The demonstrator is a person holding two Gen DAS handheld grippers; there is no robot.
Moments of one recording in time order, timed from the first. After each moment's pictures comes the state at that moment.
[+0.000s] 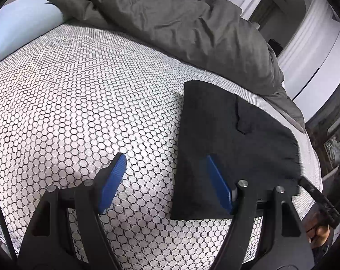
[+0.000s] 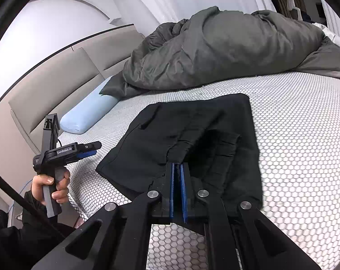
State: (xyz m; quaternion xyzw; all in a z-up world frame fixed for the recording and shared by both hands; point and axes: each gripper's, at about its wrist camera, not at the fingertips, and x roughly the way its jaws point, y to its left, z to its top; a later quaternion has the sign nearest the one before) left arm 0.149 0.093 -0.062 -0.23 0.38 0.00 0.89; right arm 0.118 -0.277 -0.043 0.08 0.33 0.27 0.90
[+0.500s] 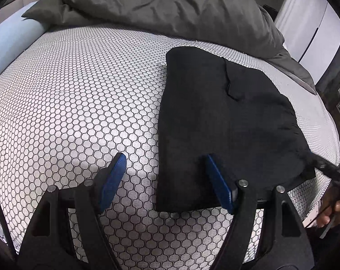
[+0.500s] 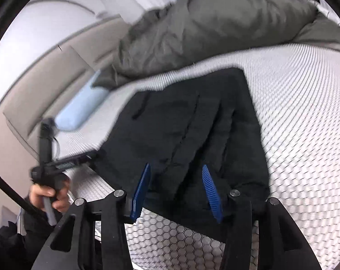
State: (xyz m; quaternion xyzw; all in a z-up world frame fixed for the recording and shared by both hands) left arm 0.158 0.043 -0.076 -0.13 0.44 -0.01 0.89; right arm 0.147 -0.268 -0.072 0.11 0.40 0.26 0.87
